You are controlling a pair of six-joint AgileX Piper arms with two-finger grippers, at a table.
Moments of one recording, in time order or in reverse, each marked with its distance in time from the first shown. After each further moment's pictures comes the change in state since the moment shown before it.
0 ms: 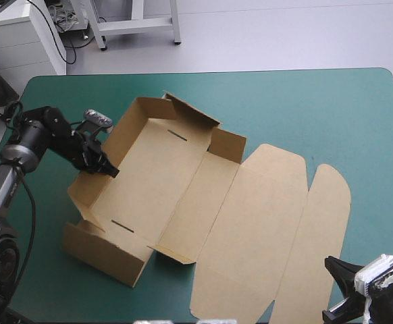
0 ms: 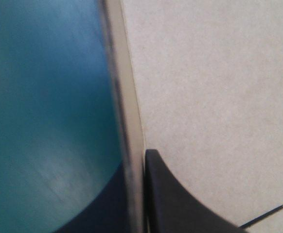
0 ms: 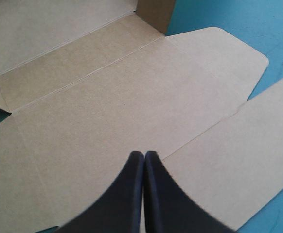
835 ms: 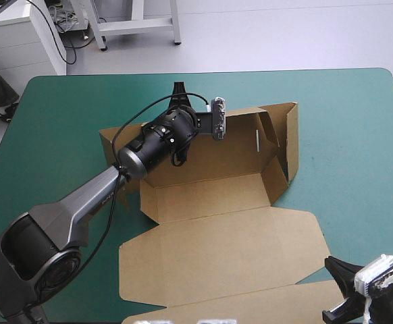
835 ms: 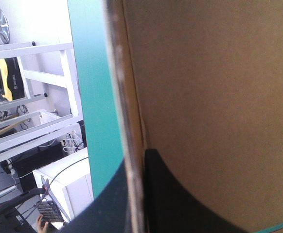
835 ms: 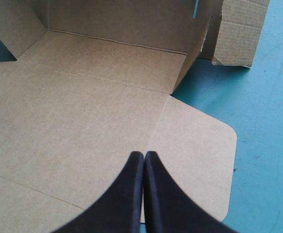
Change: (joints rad) left arm -0.696 0.205 -0.359 0.858 -0.185 -0.008; right arm 0.000 0.000 0.000 0.000 0.000 0.000
